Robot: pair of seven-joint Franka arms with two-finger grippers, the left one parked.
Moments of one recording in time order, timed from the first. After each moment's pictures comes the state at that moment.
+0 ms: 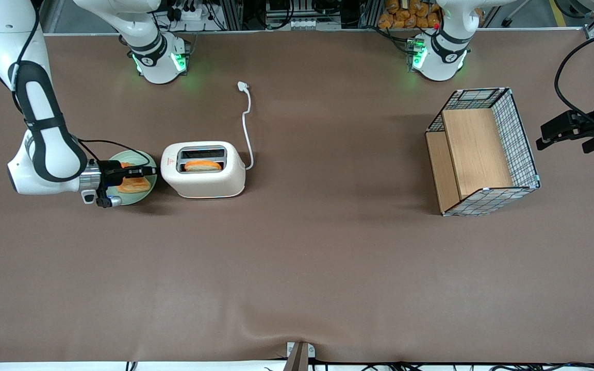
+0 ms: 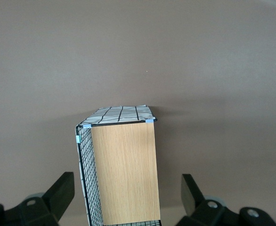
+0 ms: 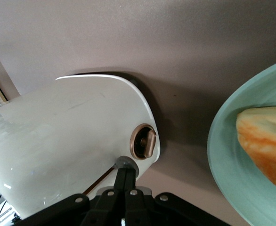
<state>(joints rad) -0.05 0.41 -0.11 -2.09 0.73 1.83 -0.52</state>
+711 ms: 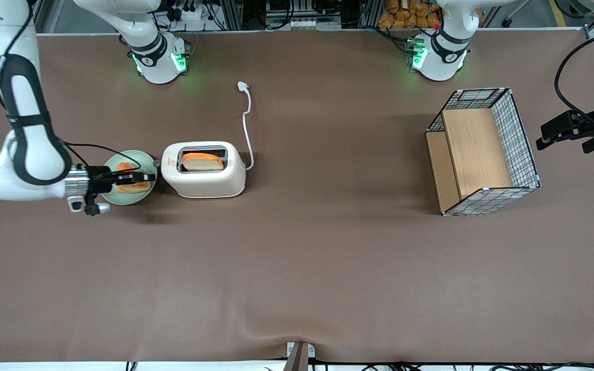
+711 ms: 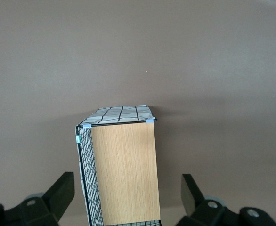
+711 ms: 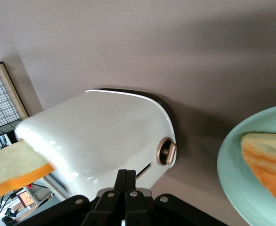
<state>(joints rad) -0.06 0.40 -0.13 -1.93 0.69 1.72 -0.49</state>
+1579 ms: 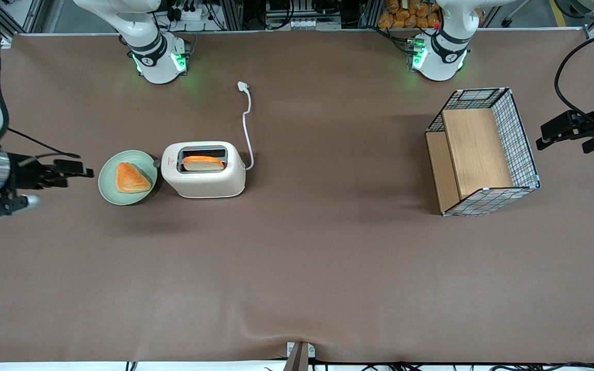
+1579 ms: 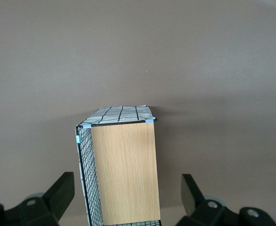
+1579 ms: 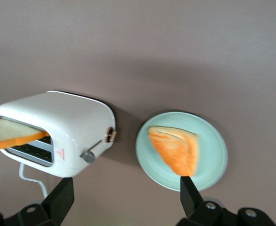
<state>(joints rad) -0.05 0.22 -0.14 -1.68 0.26 1.64 -0.44</state>
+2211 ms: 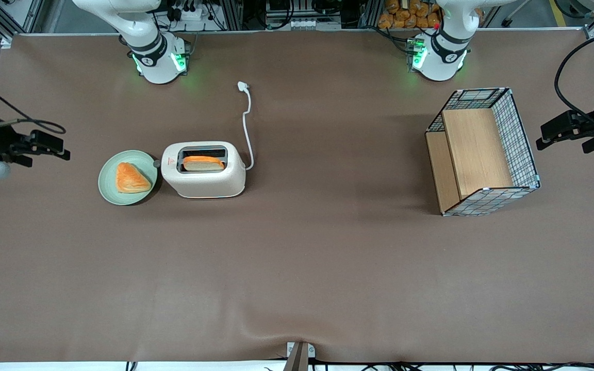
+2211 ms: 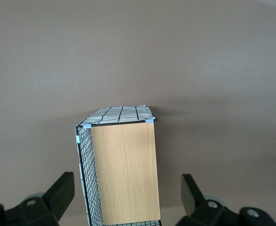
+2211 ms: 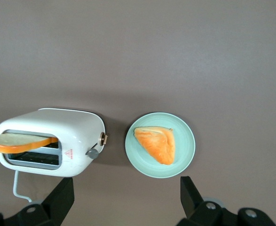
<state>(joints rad) 0.00 0.03 -0.07 -1.67 0.11 1.63 -0.18</state>
